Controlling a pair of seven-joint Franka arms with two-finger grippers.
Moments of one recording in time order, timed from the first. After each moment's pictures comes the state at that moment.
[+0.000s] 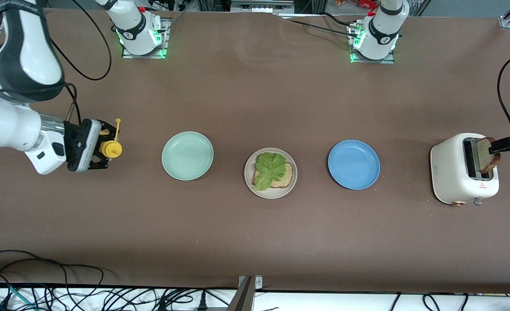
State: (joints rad) left arm 0.15 0.29 0.24 -1.73 0.02 1.97 0.38; right arm -0.12 0.30 0.16 -1.67 0.45 1.83 -1.38
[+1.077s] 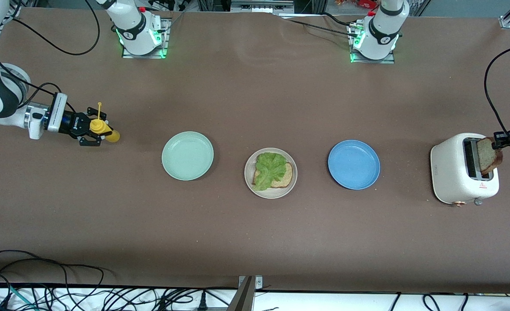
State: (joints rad) left arm 0.18 0.22 0.24 -1.90 0.02 2.10 0.38; right arm -0.26 0.33 -0.13 -2.17 1.03 1.74 -2.51
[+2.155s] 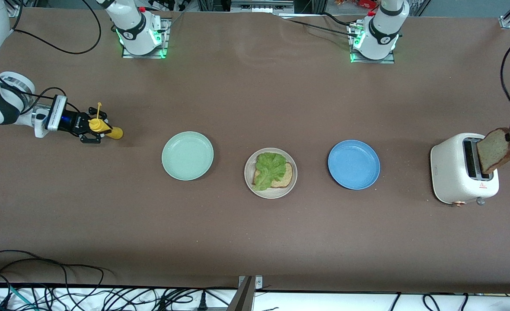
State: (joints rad) left arm 0.15 0.21 0.22 -1.60 0.02 1.70 0.38; right arm -0.31 0.47 -0.18 -2.16 1.08 1.67 -2.62
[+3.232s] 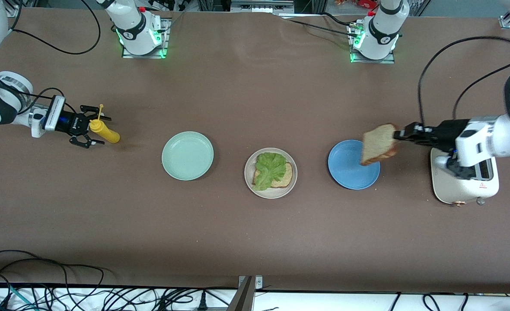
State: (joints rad) left arm -0.06 0.42 0.10 -1.46 -0.68 1.42 0.31; right arm -0.31 0.48 -0.22 -2.15 1.07 1.68 -2.64
